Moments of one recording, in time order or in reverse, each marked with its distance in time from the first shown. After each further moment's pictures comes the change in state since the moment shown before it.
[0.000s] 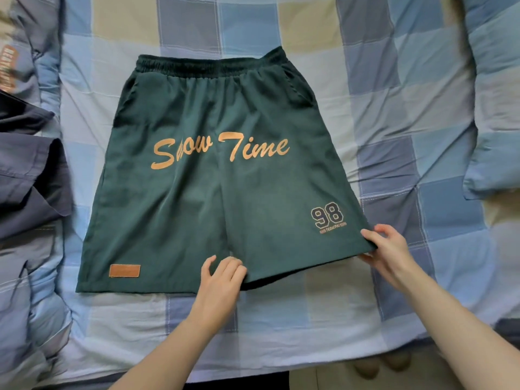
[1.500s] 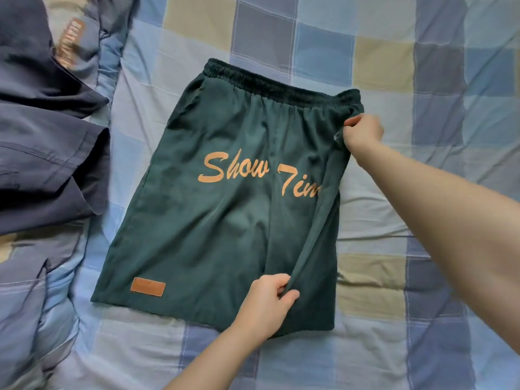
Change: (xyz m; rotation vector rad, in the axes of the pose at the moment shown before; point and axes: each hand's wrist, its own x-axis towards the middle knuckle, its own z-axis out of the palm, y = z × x) left_hand 0.068 -0.009 -0.063 -1.164 -0.301 -0.565; right_hand 0.081 -0.210 0.289 -0.820 0.172 -0.566
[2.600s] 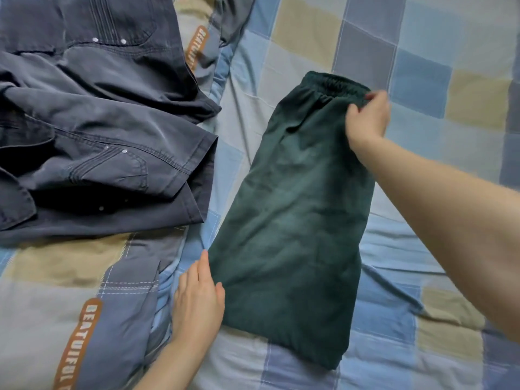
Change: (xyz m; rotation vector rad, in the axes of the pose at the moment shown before) left_hand -0.050 -0.144 -0.217 0.658 0.622 -0.189; right_hand -0.066 -0.168 0.143 -0.027 0.191 -0.206
